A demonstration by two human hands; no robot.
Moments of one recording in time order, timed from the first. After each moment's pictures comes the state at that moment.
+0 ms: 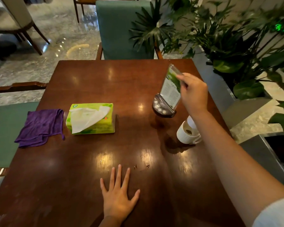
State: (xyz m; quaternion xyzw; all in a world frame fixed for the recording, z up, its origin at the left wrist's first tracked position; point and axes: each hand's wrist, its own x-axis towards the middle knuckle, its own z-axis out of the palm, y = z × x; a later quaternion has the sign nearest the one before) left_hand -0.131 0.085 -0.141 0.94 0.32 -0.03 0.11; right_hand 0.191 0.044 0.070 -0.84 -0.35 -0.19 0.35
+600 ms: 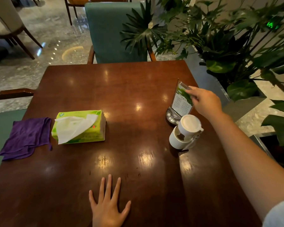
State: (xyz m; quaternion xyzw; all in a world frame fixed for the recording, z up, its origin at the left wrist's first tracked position) left_hand -0.120 0.087 -0.145 0.94 0.34 -0.01 0.09; right_hand 0.282 -0.020 0.029 -0.92 -0.34 -0.05 0.18
